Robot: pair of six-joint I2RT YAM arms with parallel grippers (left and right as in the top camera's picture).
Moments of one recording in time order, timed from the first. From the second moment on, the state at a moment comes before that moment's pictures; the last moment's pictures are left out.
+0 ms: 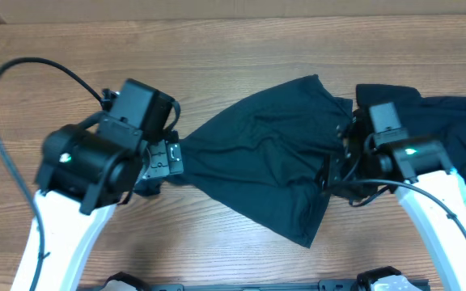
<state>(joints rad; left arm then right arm) -0.44 1.34 1.73 -1.63 -0.30 -0.58 0.23 1.27 1.13 -1.27 -0.27 0.41</state>
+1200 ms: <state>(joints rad) -0.20 1.33 1.42 -1.38 -0.09 -0.44 0.71 1.47 0.67 -0.87 -0.09 1.00</state>
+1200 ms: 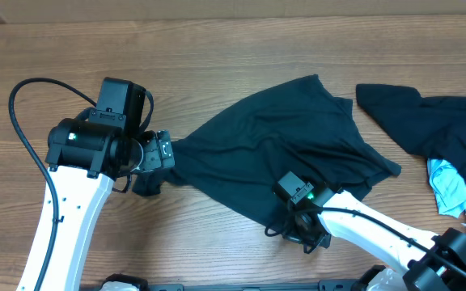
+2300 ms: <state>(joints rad) -0.25 1.72 1.15 -0.93 -0.23 -0.44 0.39 1.32 1.26 -1.09 0.25 0.72</state>
